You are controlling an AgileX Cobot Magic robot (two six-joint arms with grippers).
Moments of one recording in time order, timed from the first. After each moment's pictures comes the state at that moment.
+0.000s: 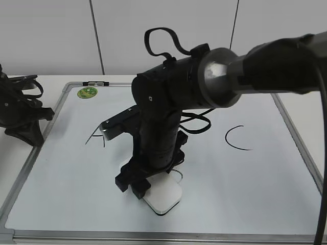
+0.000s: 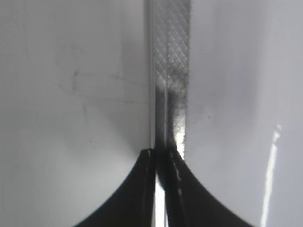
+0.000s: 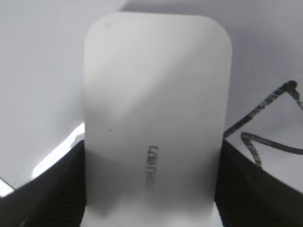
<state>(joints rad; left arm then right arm) -0.01 2.10 -1.39 -0.21 0.86 0.10 0.78 2.12 -1.51 0.04 0.91 -0.04</state>
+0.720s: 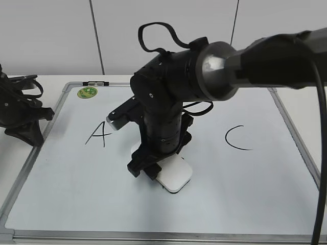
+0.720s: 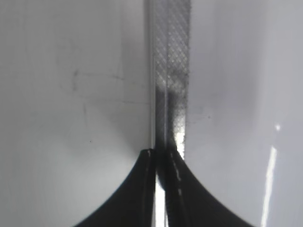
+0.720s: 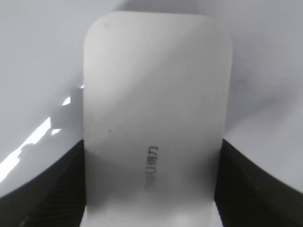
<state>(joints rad) -0.01 2.10 -1.39 -0.21 0.86 0.10 0.77 2.13 -1.56 -0.17 0.94 0.03</state>
